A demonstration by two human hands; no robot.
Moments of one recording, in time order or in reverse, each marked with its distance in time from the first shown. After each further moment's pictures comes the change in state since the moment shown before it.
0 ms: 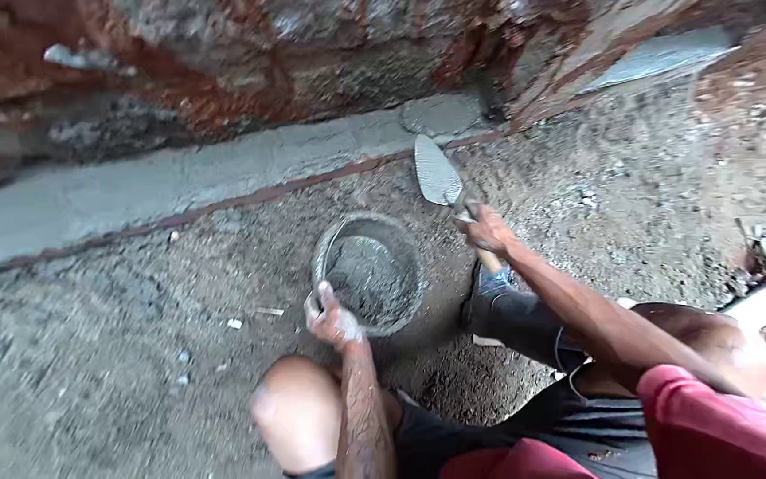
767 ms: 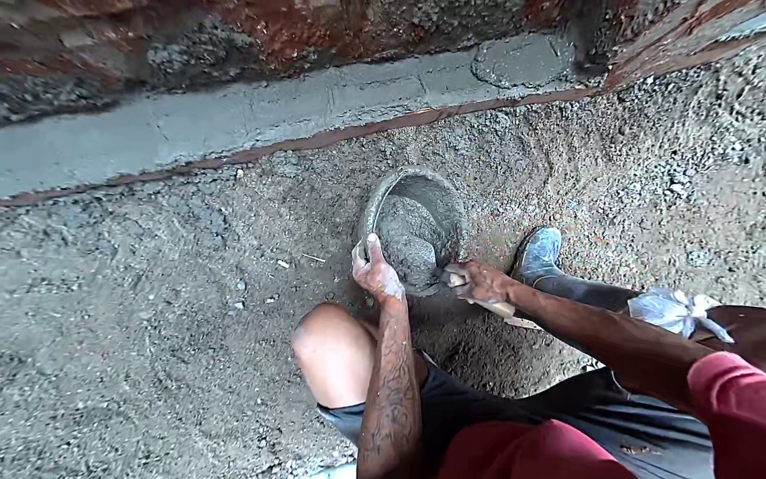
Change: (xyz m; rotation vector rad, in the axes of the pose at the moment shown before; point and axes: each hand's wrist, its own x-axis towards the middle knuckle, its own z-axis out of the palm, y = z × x) left_hand 0.004 -0.022 0.002 -0.100 -0.032 -0.014; right_hand -0.057 0.022 0.130 -0.169 -0.690 -0.382
